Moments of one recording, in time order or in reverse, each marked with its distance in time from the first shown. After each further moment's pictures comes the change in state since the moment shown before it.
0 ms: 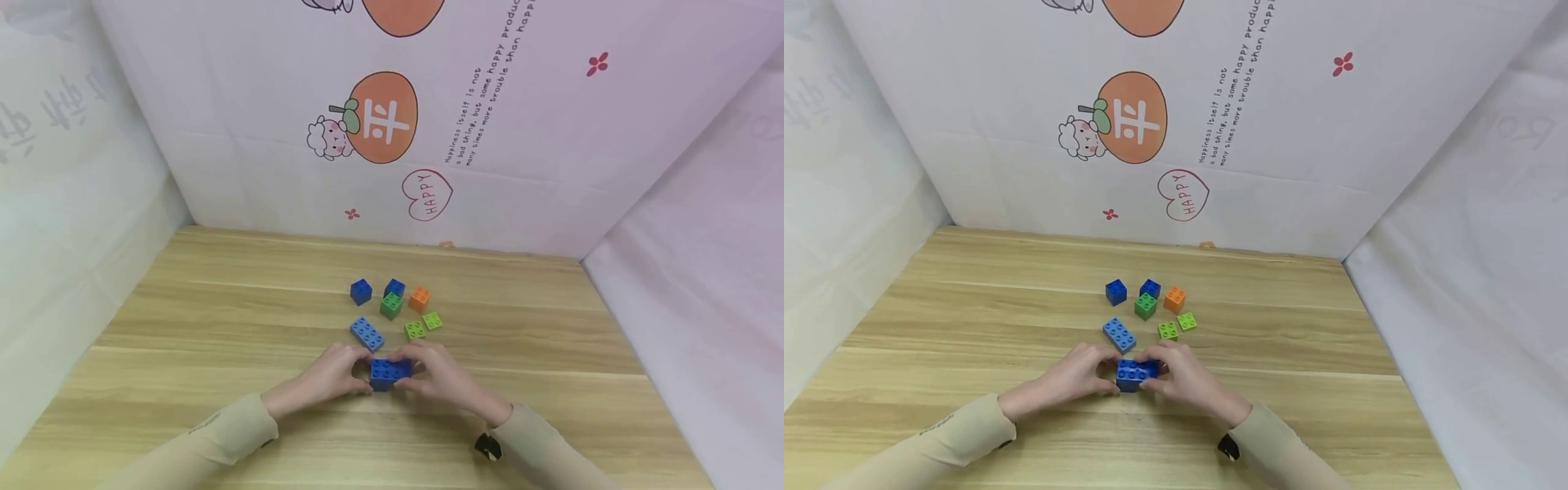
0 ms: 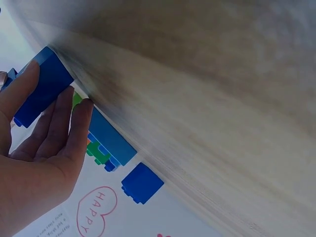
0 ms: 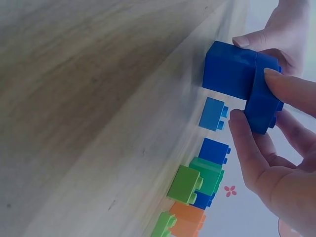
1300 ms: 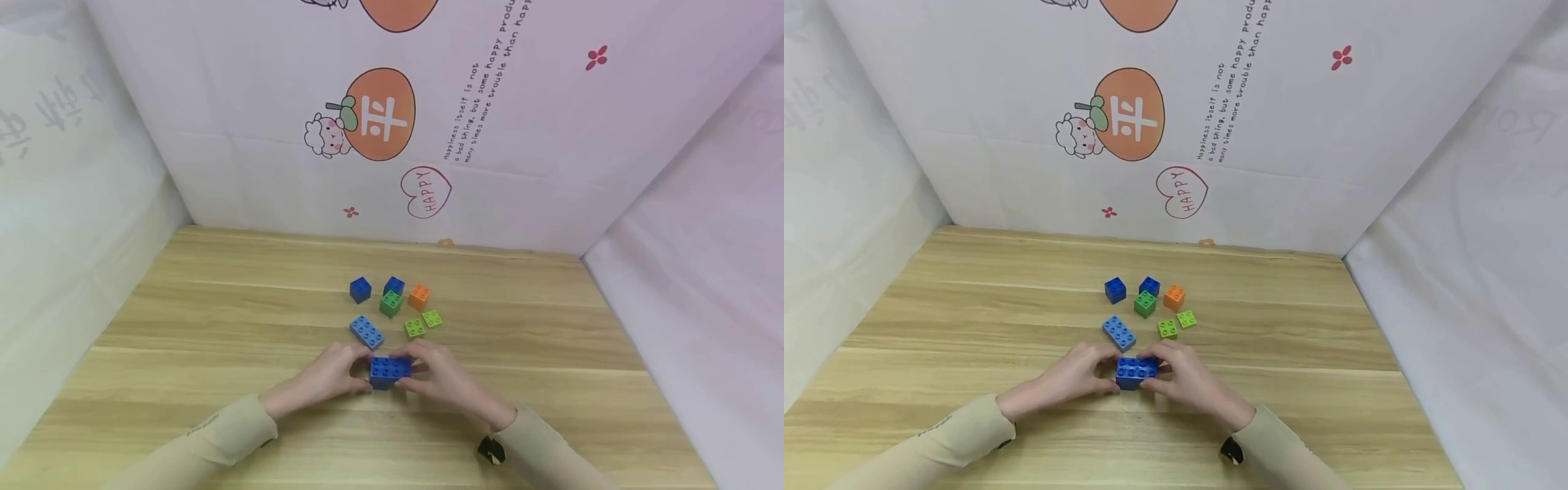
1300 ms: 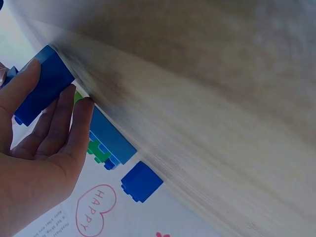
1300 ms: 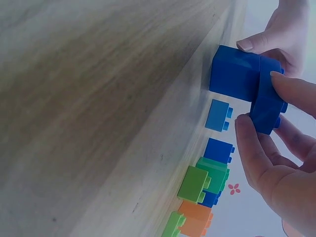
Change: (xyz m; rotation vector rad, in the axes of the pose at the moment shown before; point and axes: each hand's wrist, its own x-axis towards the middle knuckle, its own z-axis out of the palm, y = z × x) left_hand -0.001 -0.002 0.000 -0.008 -0.012 0.006; right_hand -0.007 0.008 0.004 0.054 0.020 0.039
